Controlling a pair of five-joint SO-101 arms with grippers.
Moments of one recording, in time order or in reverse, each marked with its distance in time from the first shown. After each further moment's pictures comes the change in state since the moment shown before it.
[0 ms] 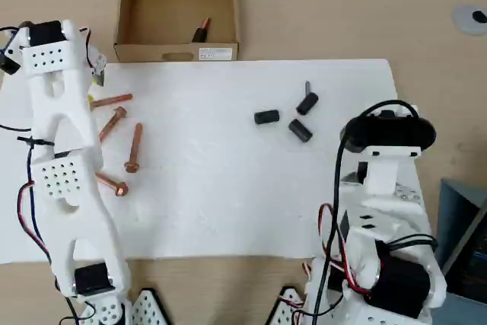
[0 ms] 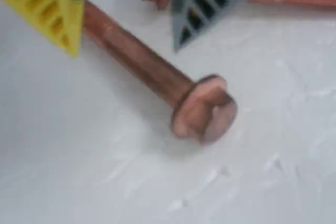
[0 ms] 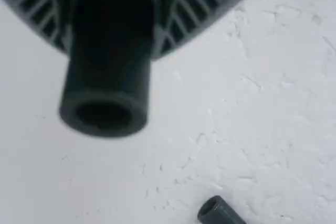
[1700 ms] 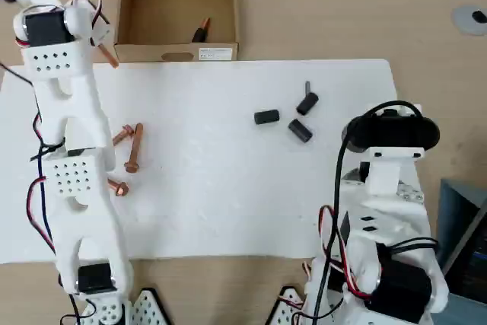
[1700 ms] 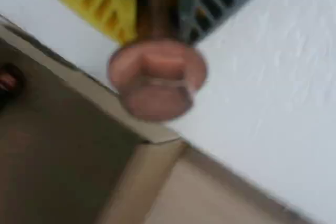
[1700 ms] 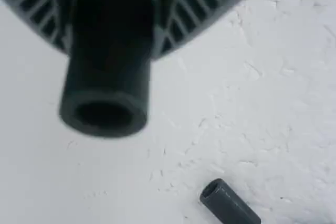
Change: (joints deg) left arm 5.8 -2.9 -29.8 3.0 -24.0; right arm 0.0 -0.1 -1.8 -0.4 0.0
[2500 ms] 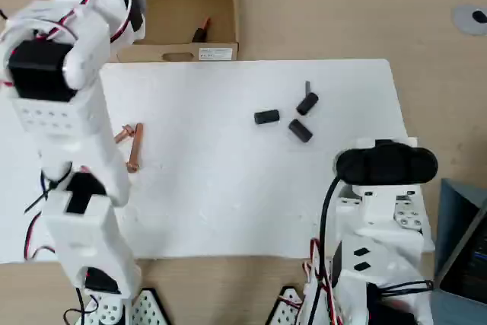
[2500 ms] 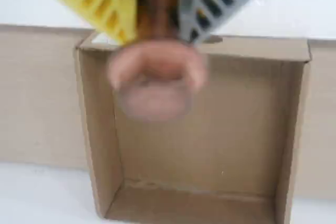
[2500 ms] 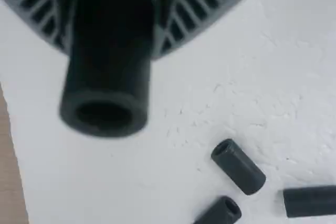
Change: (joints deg) left arm 13.7 -32.5 9.1 0.2 -15.4; right arm 0.0 -13.6 2.8 0.0 2.9
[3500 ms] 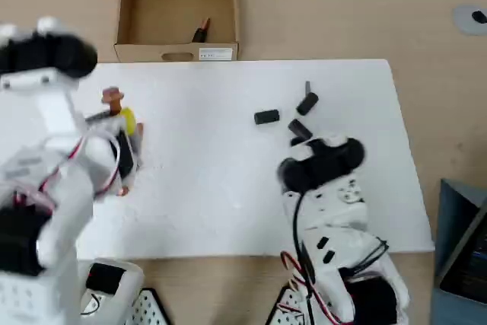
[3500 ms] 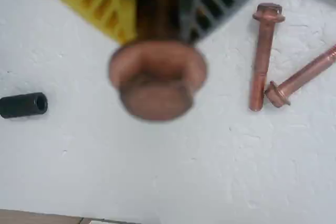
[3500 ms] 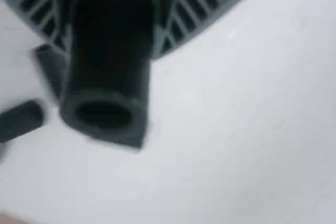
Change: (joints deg) left arm 3.5 -73.0 94.9 -13.4 2.5; right arm -29.9 -11.0 23.3 -17.6 -6.4
